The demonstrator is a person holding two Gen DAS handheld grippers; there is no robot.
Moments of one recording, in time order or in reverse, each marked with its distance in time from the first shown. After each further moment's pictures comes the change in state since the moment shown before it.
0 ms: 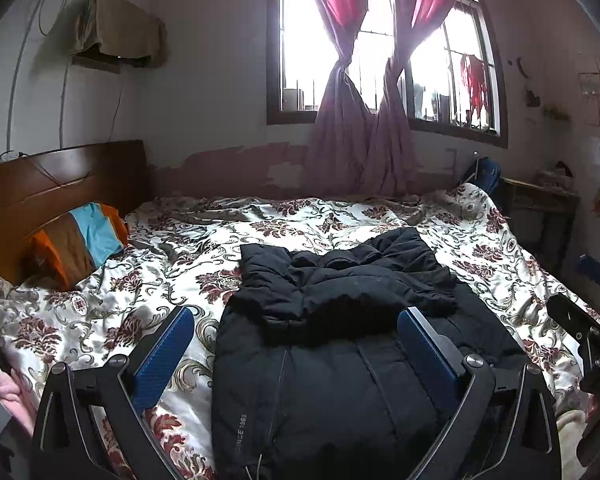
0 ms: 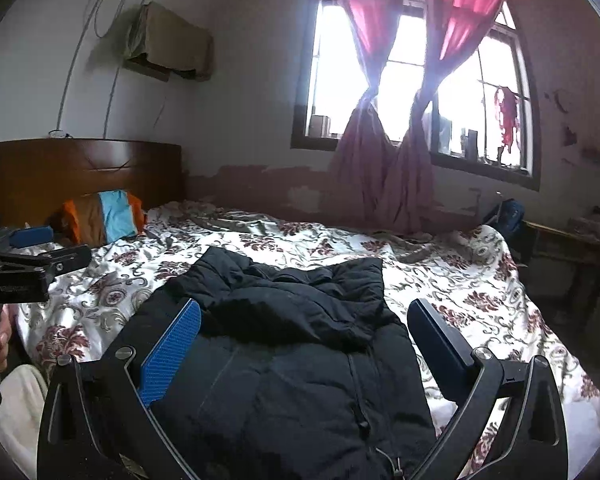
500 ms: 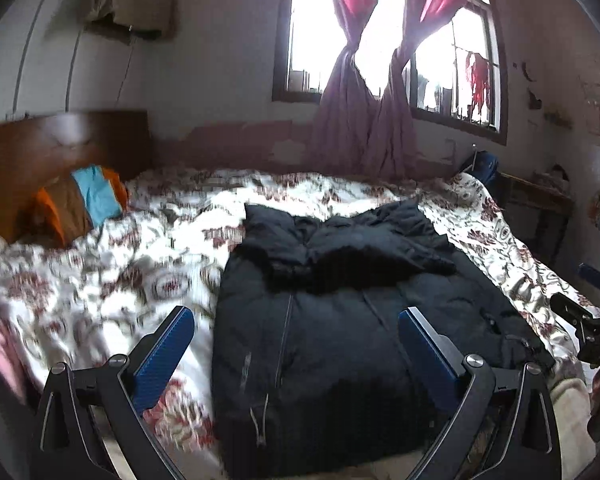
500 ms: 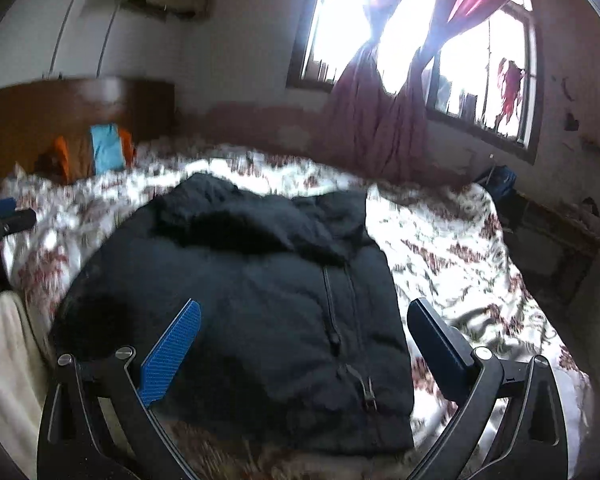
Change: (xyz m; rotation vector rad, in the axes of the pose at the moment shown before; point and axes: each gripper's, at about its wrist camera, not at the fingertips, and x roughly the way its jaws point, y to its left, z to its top) left arm -0.012 0.032 -0.070 -0.067 0.083 -0.044; right arm -0.007 -0.025 -0.056 -0.098 0.256 -0.036
